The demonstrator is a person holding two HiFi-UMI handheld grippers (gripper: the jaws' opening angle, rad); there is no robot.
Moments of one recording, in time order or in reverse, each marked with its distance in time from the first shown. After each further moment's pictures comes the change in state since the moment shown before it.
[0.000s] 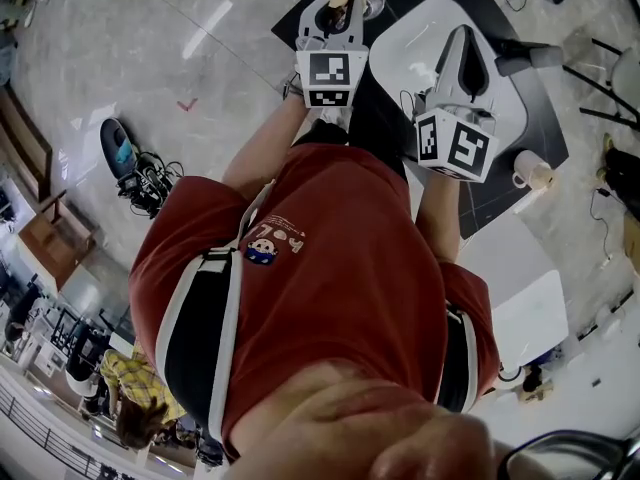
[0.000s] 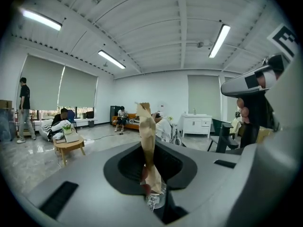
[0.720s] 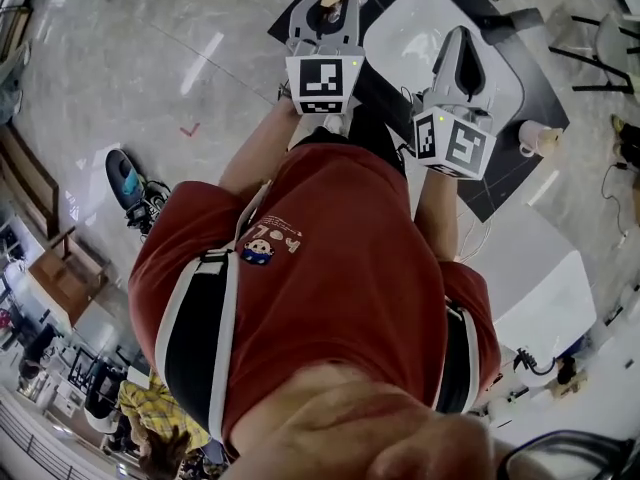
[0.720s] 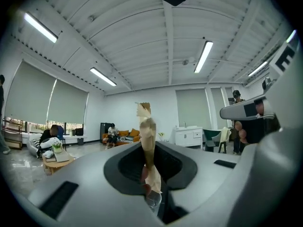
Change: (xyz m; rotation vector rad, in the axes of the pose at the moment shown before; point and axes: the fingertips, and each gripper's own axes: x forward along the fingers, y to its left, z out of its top) left arm -0.057 -0.028 0.072 0.077 -0.208 -0.112; right arm -0.067 0.004 0.024 -0.010 -0.091 -0.120
